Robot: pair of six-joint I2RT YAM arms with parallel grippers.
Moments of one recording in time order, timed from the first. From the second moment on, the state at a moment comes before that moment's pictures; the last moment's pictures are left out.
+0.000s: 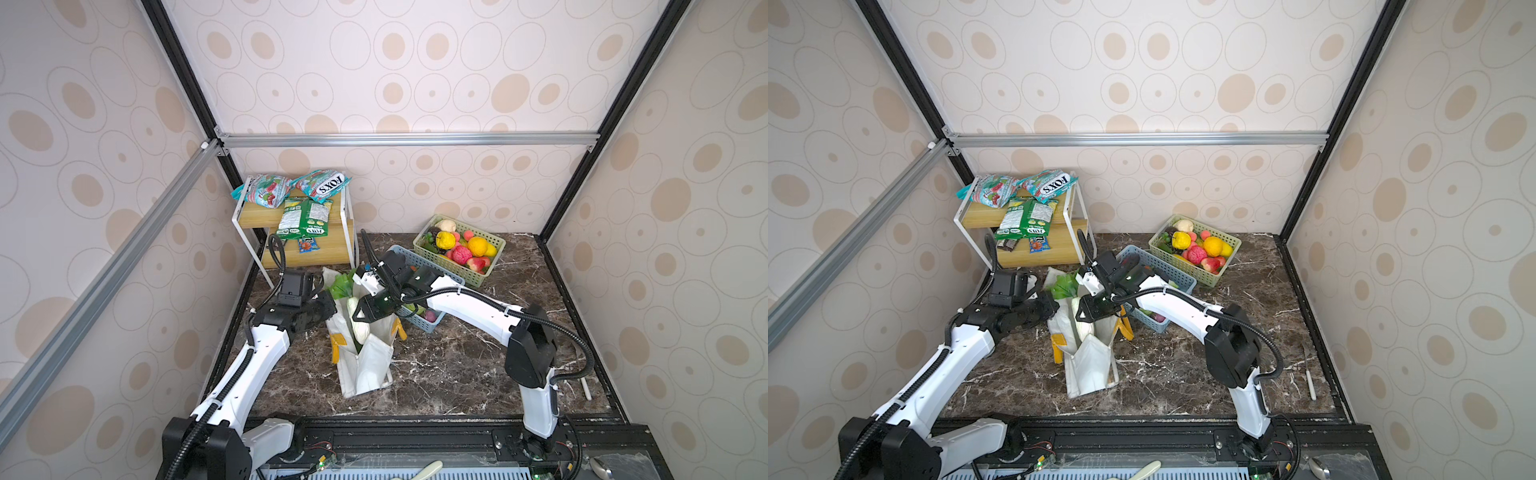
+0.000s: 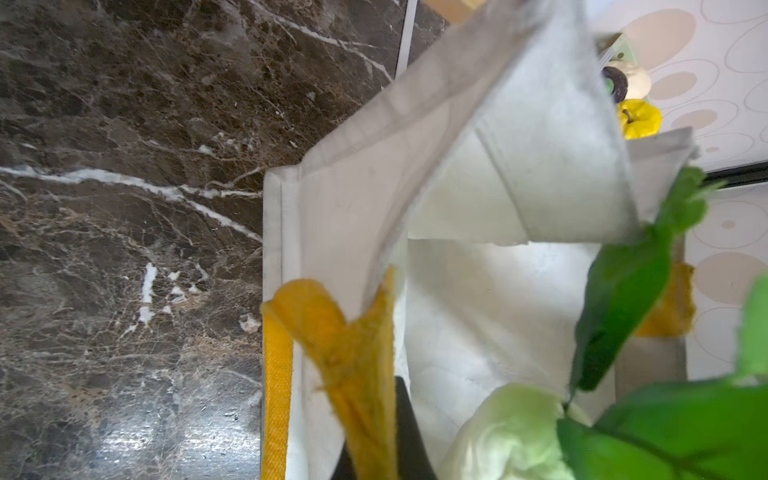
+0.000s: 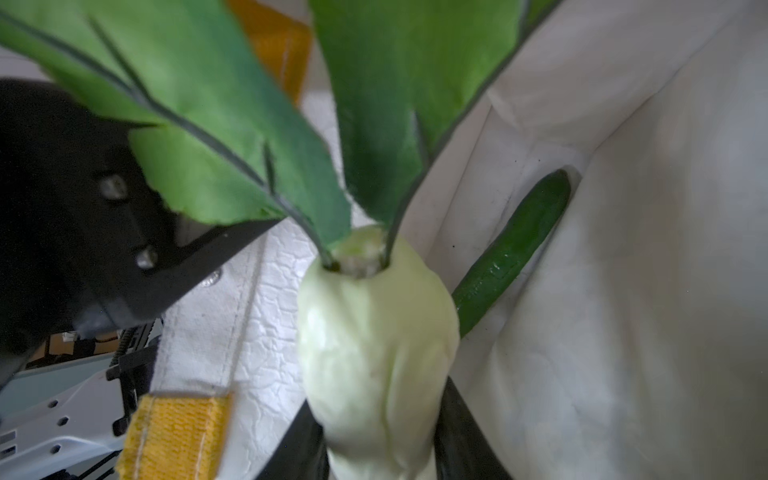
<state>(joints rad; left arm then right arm) -0.16 1.15 0.93 -0.63 0.14 -0.64 0.87 2.01 1.81 -0.72 -0.45 0.39</state>
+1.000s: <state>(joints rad) -0.17 1.11 0.96 -0.58 0.33 -0.61 0.86 2.21 2.16 -1.19 -0.31 0.47</state>
